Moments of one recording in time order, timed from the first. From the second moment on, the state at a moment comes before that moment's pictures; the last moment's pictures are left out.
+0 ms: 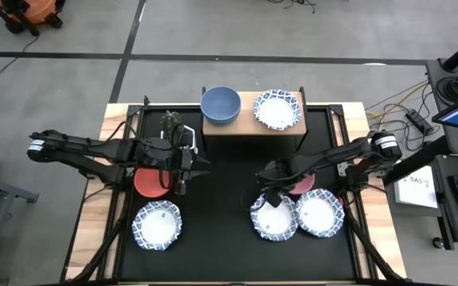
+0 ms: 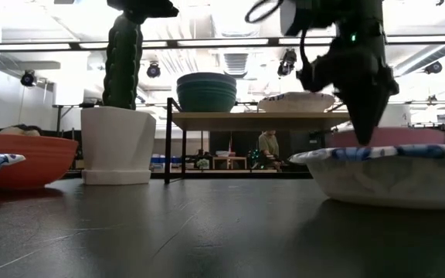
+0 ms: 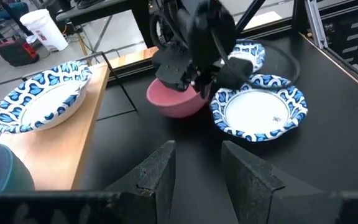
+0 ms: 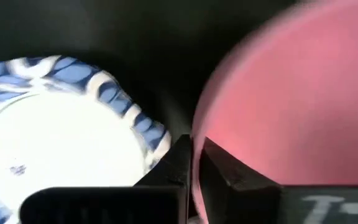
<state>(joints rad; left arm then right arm) -0.10 1.08 0.92 -0.24 -0.12 0.23 0.13 1.65 1.18 -1.07 0.02 0.87</state>
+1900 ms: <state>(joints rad) -0.10 0.65 0.70 -0.08 -0.33 0.32 -0.28 1.70 1.55 -0.24 0.13 -0.38</state>
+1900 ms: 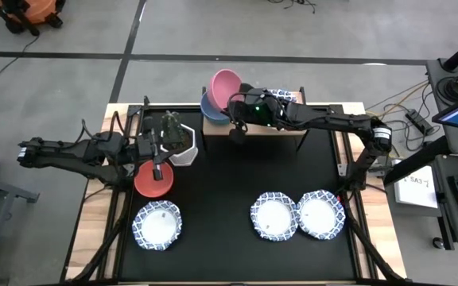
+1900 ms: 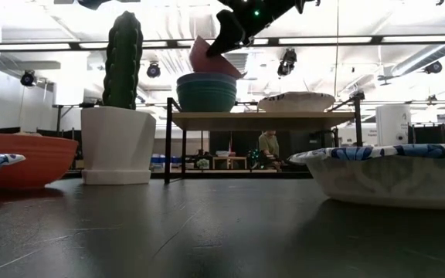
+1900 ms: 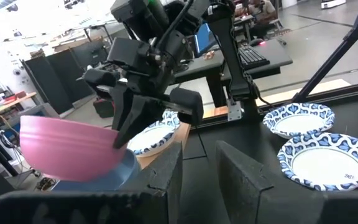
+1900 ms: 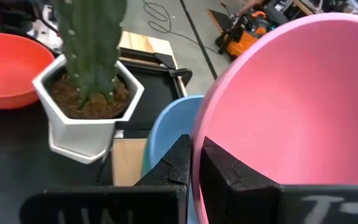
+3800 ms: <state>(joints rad) -0.10 0.65 0.70 -0.08 -0.33 0.32 -0.28 1.71 1.55 -0.16 0.18 -0.30</state>
